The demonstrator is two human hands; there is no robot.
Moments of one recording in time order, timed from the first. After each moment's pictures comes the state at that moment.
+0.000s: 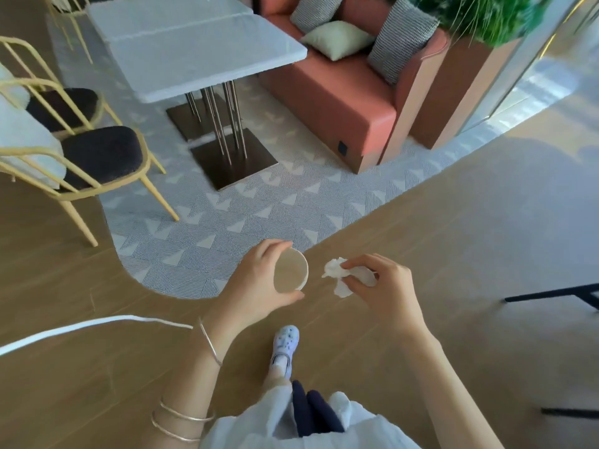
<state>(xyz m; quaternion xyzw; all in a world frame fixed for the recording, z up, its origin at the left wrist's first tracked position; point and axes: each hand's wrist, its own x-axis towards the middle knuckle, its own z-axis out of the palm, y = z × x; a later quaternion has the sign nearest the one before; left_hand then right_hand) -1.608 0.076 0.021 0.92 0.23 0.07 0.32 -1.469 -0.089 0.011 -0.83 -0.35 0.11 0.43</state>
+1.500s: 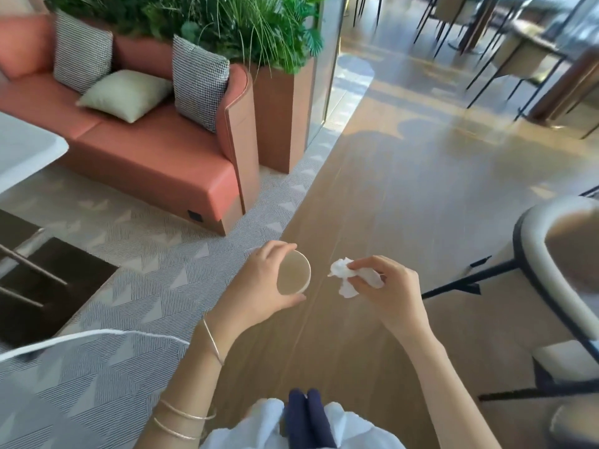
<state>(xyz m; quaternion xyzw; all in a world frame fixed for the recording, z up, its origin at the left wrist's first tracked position) -1.030 0.072 0.026 0.94 -0.05 0.00 0.33 -1.007 -0.146 0.033 -0.89 -0.07 -0.02 0.46</state>
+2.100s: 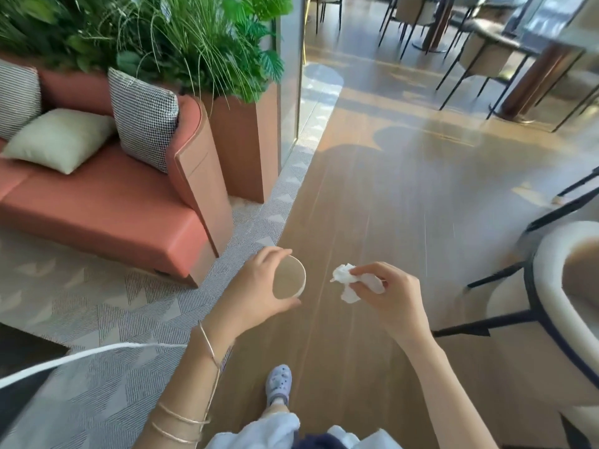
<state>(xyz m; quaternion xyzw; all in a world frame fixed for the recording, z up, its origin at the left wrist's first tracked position) -0.756 0.075 0.012 0.94 -0.10 -0.02 0.31 -0.763 -0.153 0.016 -0.88 -0.01 -0.06 0.47</state>
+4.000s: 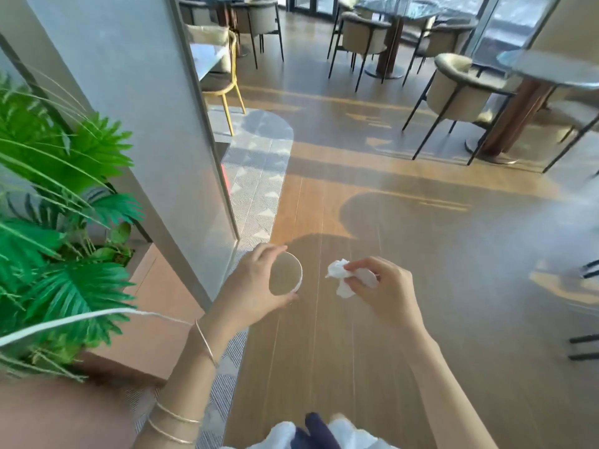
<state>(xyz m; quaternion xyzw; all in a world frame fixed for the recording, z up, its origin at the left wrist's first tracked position) 0.279 -0.114 0.035 0.93 -0.16 -0.01 0.32 0.243 -0.337 0.035 -0.89 0.04 -0.11 0.44</state>
